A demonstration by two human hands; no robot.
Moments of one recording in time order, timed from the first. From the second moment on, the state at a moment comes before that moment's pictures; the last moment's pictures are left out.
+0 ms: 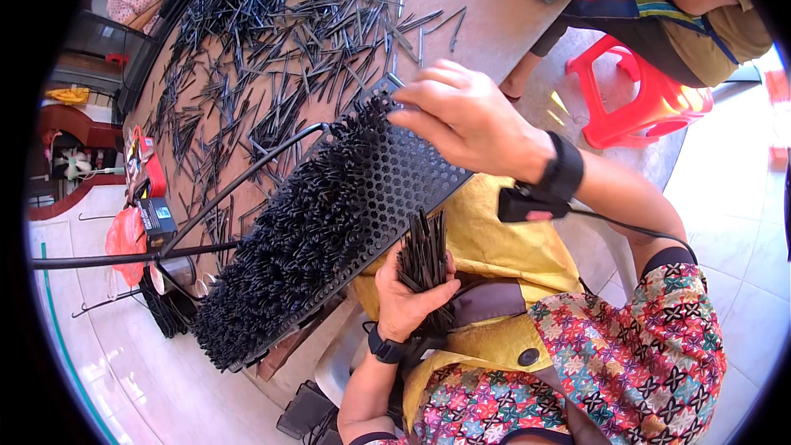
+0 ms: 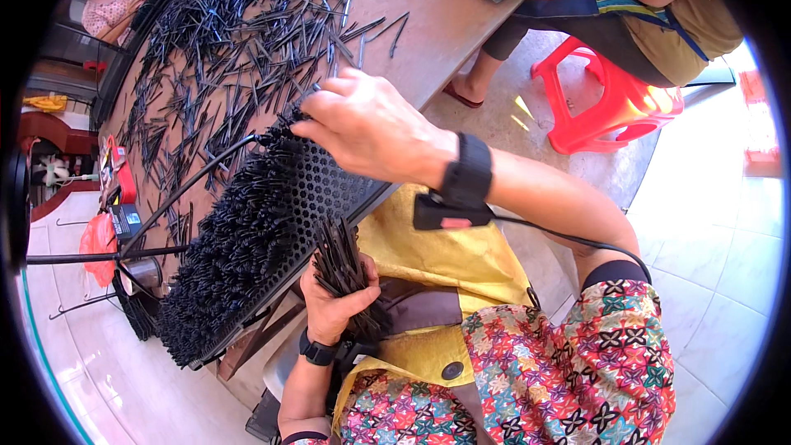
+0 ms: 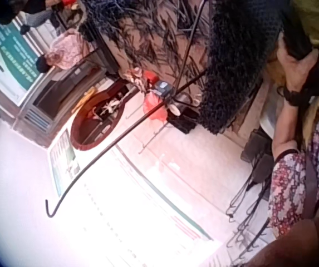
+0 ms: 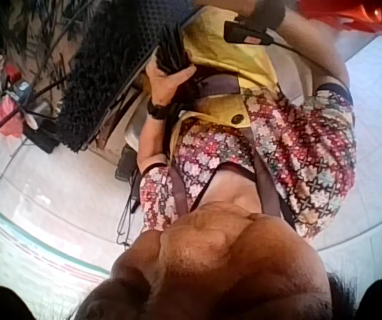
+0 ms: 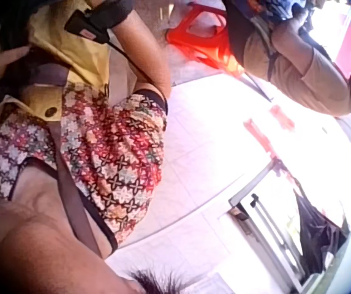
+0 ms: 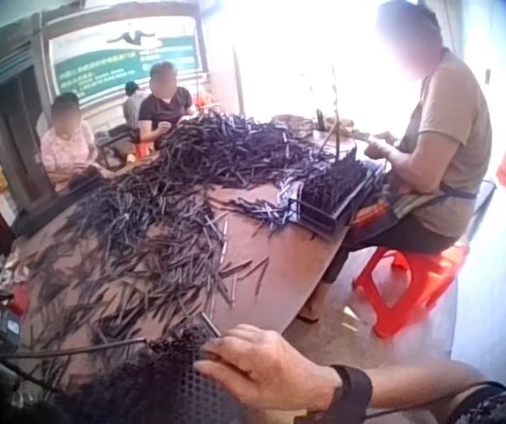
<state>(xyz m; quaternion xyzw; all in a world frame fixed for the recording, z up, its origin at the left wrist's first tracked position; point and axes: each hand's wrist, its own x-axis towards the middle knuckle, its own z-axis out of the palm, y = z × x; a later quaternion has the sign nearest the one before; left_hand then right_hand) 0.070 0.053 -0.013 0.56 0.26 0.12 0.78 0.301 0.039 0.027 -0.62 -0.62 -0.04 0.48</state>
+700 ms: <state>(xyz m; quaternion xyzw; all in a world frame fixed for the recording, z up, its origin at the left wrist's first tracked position) 0.056 0.050 -0.017 0.51 0.31 0.14 0.79 0.280 0.006 0.039 -0.58 -0.32 0.47 0.59</state>
